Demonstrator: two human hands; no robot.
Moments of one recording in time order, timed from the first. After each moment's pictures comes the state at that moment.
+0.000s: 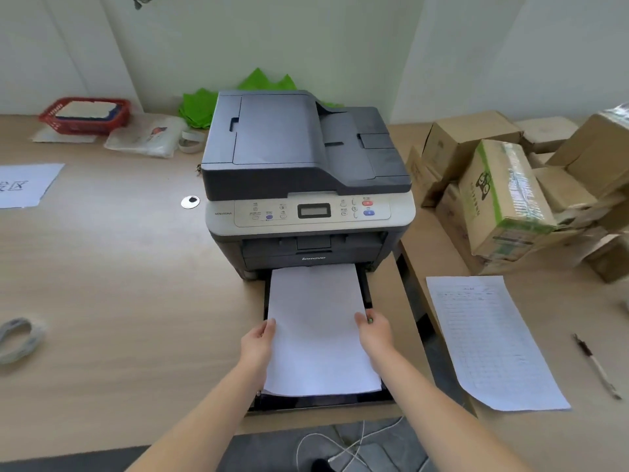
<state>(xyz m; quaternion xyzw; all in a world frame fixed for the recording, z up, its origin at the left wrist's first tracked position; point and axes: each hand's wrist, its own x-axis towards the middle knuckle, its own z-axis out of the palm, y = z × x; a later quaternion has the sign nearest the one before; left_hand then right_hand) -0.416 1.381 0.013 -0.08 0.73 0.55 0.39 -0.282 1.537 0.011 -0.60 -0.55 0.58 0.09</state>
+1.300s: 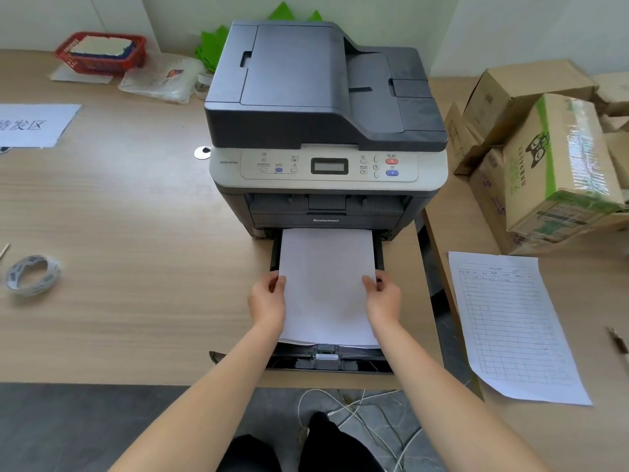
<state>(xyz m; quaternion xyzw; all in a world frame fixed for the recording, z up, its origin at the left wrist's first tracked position) -0.413 1.406 -0.016 -0.02 0.84 0.50 0.21 -0.290 1.554 -0.035 -0.57 -0.60 0.54 0.15</state>
